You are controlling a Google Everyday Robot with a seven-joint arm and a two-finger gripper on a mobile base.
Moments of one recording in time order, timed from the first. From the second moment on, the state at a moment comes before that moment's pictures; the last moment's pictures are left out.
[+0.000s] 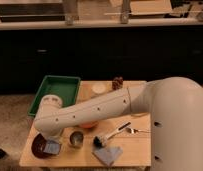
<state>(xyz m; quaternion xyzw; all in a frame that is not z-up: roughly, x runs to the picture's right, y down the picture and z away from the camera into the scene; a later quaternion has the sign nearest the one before) -0.226 0.242 0.686 -0.20 -0.28 -0.54 0.77</state>
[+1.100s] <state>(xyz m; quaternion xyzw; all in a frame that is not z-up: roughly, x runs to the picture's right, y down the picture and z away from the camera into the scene) -0.264 0.261 0.681 -0.22 -0.36 -0.44 0.79</state>
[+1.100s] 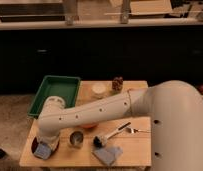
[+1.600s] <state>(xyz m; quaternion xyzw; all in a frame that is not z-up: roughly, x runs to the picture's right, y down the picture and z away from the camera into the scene) -0.277 0.272 0.686 -0.23 -0.39 -0.42 0.79</state>
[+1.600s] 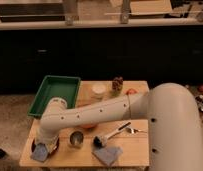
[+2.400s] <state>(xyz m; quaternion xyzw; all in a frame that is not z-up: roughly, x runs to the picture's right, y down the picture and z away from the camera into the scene) -0.293 0.256 0.706 -0.22 -0.37 -0.43 0.79</state>
